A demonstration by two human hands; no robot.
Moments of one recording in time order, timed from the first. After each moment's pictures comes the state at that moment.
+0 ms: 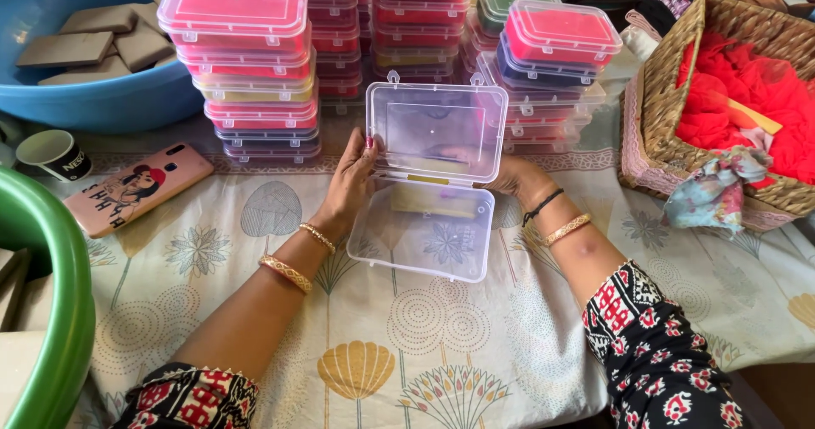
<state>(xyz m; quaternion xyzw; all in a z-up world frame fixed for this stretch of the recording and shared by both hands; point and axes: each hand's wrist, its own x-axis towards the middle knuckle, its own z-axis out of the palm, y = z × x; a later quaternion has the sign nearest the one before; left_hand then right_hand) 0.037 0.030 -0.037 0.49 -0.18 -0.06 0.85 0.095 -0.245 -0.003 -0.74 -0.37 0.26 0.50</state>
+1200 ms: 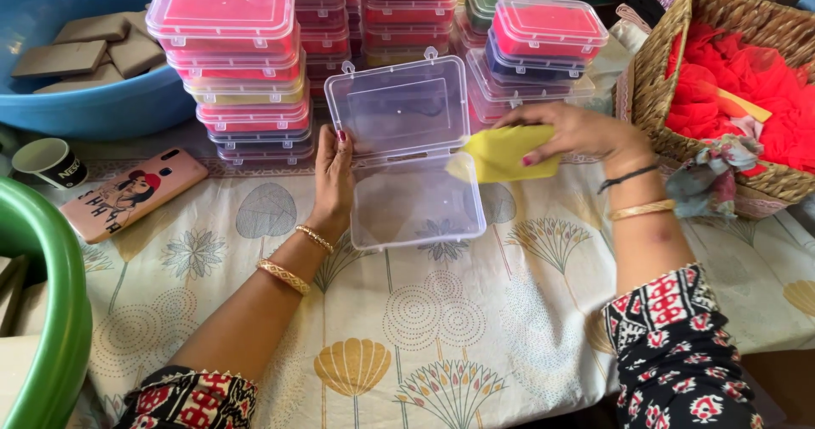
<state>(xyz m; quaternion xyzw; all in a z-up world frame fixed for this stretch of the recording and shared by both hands) 0.048 0.028 -0.045 0.45 -0.20 0.10 0.86 0.067 -0.341 0.105 -0.89 -0.34 0.13 0.27</state>
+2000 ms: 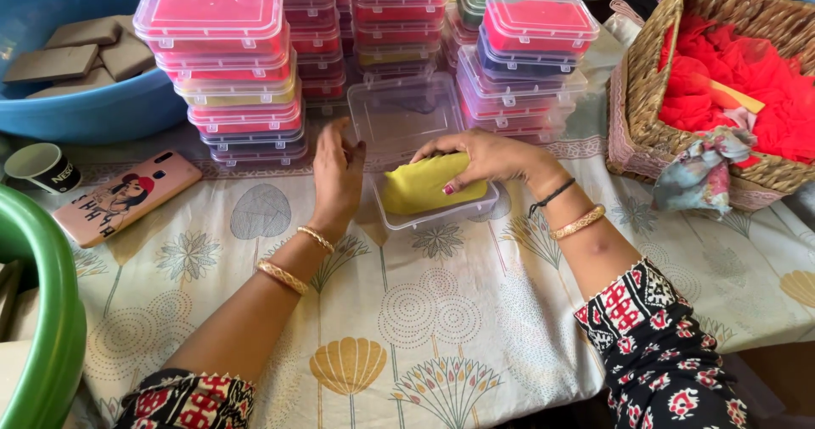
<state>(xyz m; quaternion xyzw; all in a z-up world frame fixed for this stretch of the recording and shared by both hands) 0.044 0.018 -0.034 0.81 -0.12 0.25 0.51 0.045 -0.237 0.083 -0.86 -0.36 0.20 0.30</state>
